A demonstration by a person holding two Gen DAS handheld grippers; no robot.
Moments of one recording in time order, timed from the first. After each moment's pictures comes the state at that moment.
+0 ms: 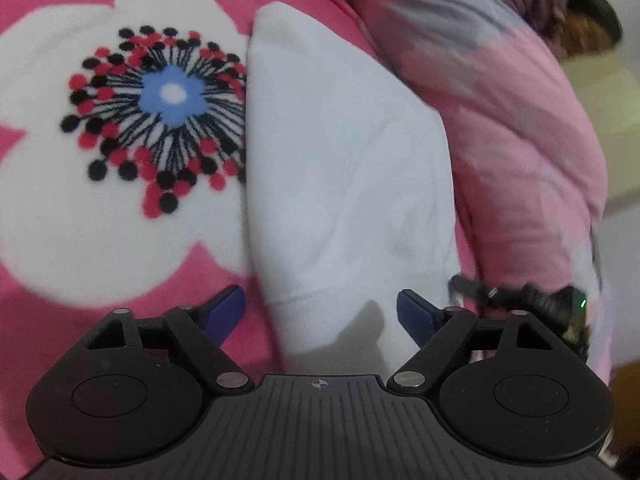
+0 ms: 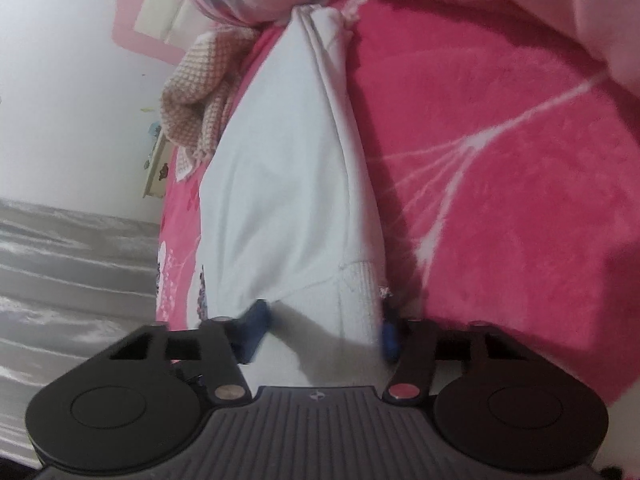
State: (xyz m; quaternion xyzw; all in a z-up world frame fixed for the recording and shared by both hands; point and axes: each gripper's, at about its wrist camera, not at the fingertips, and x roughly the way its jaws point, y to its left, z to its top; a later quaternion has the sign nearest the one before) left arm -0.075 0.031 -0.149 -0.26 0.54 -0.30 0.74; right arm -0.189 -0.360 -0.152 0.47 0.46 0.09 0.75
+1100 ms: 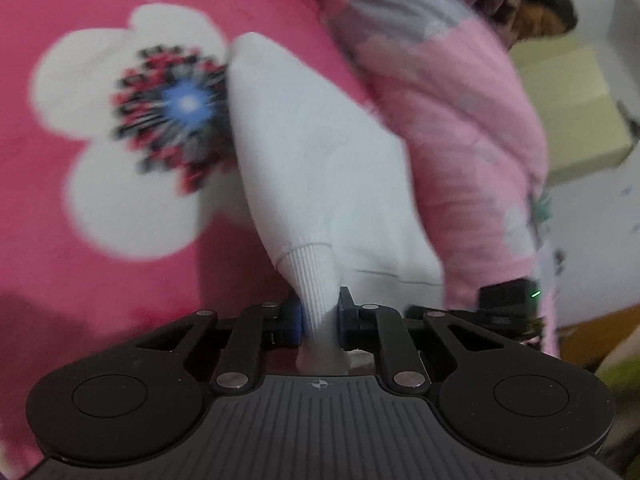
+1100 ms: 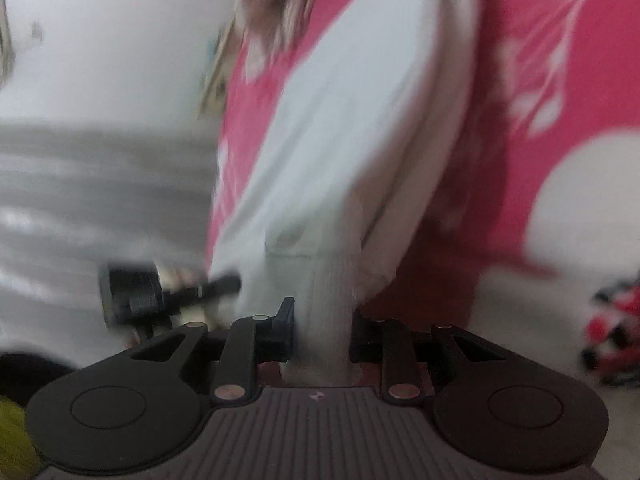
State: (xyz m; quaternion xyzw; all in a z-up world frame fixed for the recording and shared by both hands) left arm -0.087 0.102 -0.122 -0.22 0.58 -0.37 0.70; right arm -0.209 -0.253 -0.136 0.42 0.52 0.22 0.71
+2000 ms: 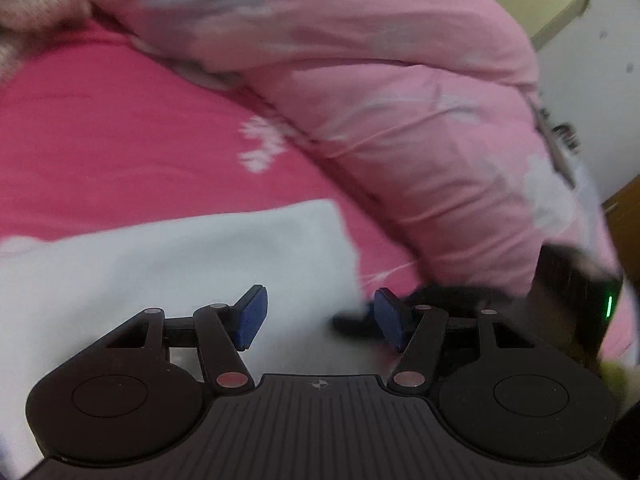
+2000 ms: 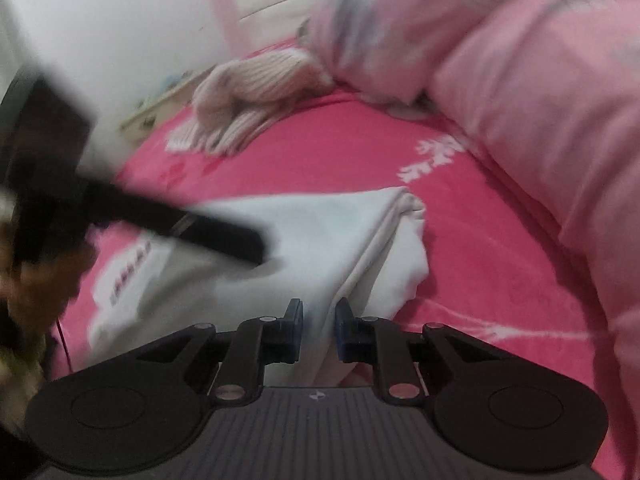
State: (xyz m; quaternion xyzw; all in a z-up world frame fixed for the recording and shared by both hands) left arm -0.016 -0.132 -0.109 -0.06 0.51 -0.51 0.69; right arm -0.182 -0.304 -0.098 0.13 0.39 0.07 0.91
